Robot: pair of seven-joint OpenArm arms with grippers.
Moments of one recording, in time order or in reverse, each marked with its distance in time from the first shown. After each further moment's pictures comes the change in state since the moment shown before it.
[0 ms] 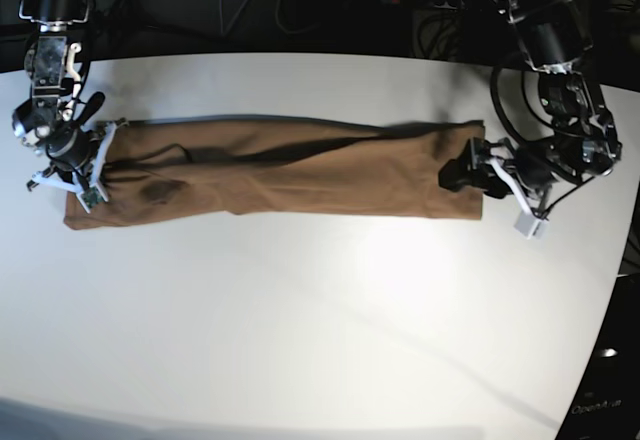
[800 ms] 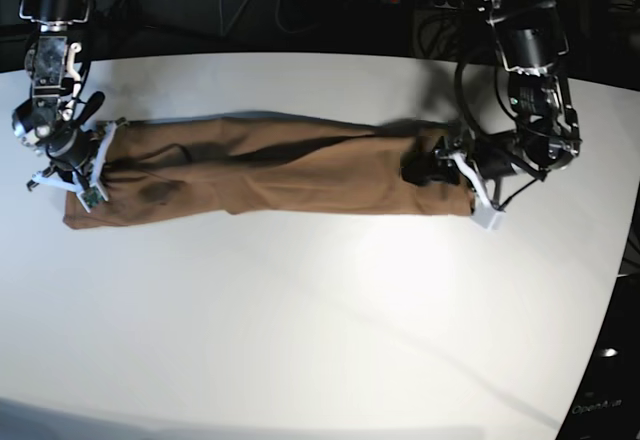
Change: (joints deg) left arm -1.3 2.9 5.1 -10.4 -6.9 -0.8 -0.7; right arm 0.0 0.0 0.0 0.1 -0.4 0.2 0.0
